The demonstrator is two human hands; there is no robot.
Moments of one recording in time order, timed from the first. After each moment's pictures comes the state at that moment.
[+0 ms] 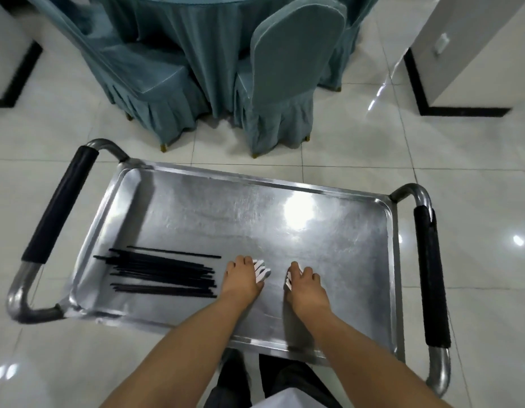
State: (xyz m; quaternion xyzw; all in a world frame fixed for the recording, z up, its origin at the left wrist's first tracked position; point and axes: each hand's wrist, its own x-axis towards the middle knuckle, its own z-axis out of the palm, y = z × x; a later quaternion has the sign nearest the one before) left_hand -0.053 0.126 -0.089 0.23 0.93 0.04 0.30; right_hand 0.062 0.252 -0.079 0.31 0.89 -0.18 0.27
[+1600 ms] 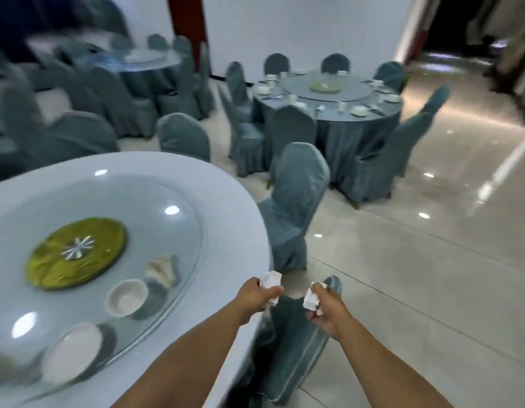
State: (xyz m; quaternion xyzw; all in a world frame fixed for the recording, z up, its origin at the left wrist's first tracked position) left_hand 0.393 -0.542 0.096 -0.63 0.44 0.59 -0.24; right_hand 0.188 -0.519 0.086 -0.13 0.62 -0.42 0.65
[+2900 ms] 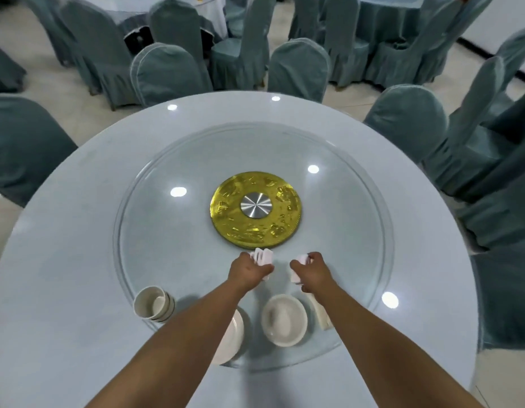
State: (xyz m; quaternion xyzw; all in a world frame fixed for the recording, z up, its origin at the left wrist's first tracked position) left_hand 0.870 -0.622 0.025 -0.85 0.16 0.39 -0.31; right_hand 0.732 -0.739 0.028 -0.57 0.58 -0.06 0.58
